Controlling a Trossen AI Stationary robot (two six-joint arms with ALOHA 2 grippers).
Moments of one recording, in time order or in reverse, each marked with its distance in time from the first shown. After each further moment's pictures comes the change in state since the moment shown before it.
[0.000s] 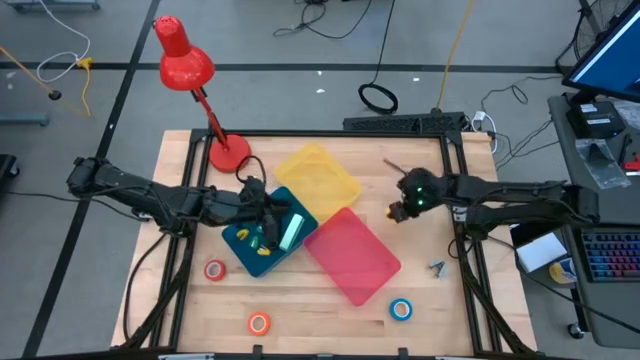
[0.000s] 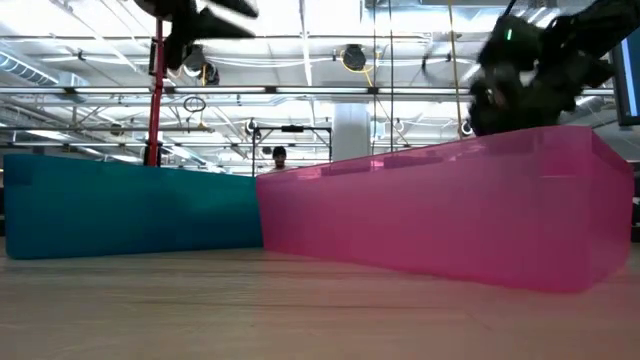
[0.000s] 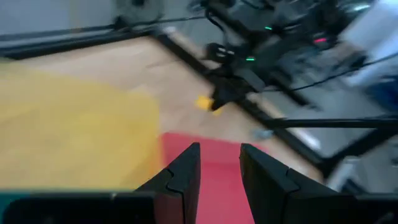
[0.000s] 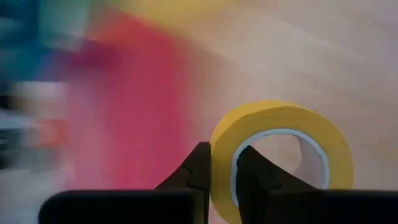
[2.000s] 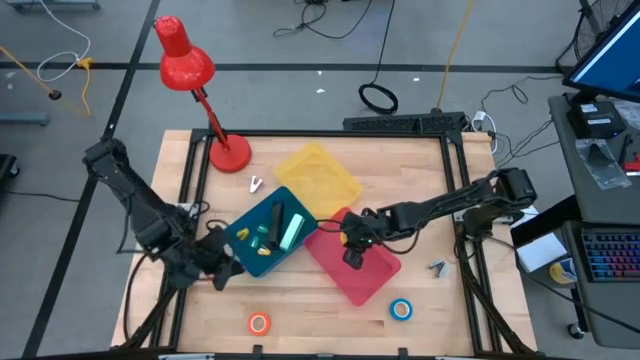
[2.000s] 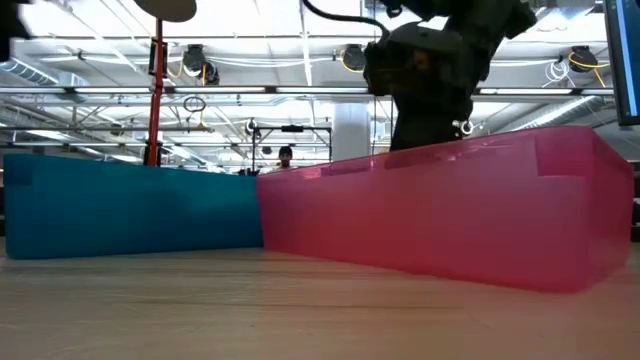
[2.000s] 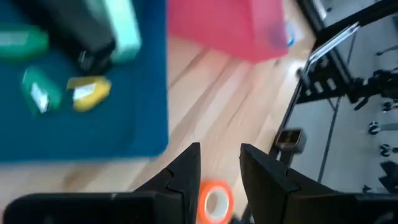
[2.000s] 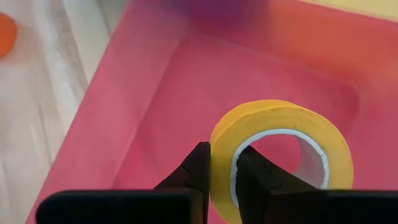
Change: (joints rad) left arm -0.629 -0.089 0.000 -0.608 -0.051 -0.808; right arm 0.473 0.670 0.562 0.027 0.330 -0.251
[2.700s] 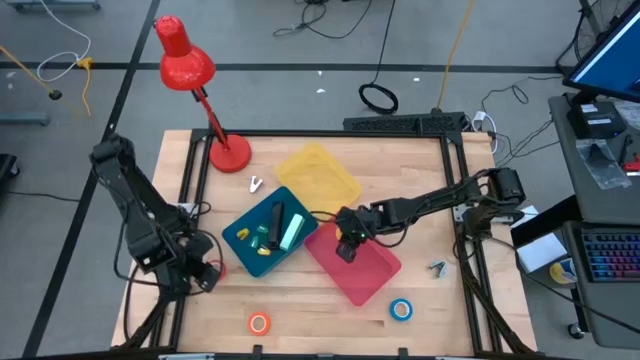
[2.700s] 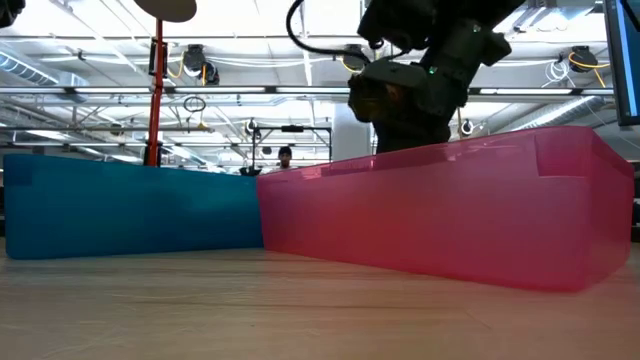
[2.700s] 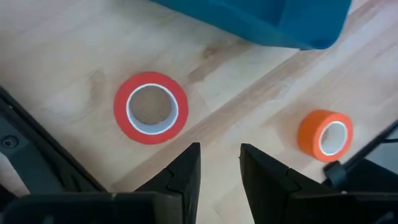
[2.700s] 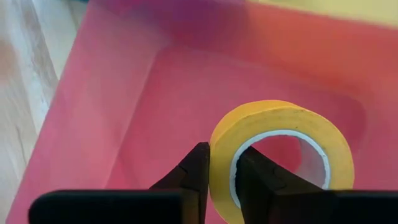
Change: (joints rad) left arm -0.185 0.058 0.000 -0.385 0.283 -0.518; right arm -0.073 0.074 0.000 0.082 -0.058 0.001
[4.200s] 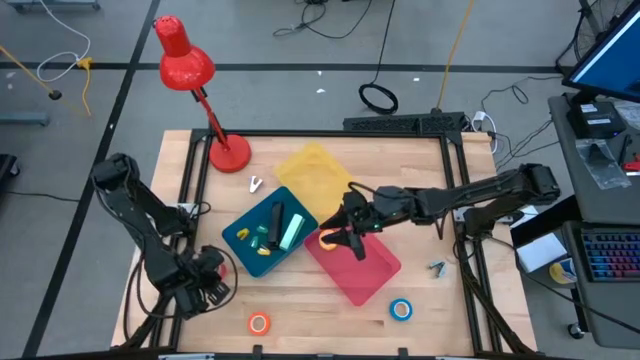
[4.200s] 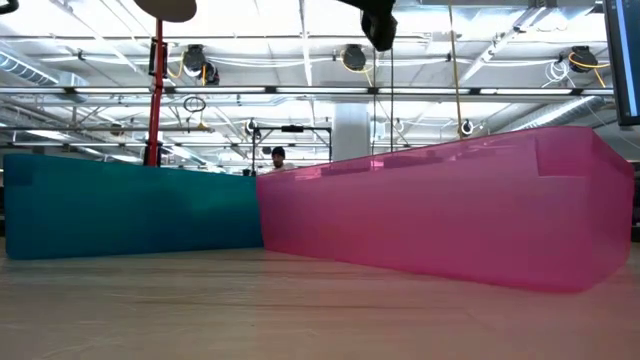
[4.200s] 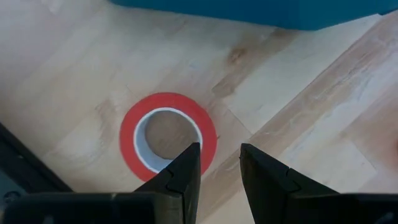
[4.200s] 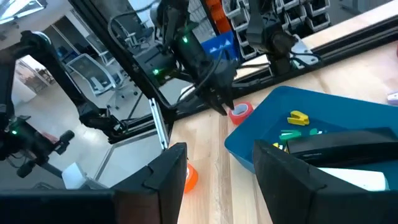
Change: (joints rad) left arm 0.001 0.298 0.000 0.029 -0.007 0.164; right arm 0.035 -0.274 -0.001 0.481 -0.098 -0.144
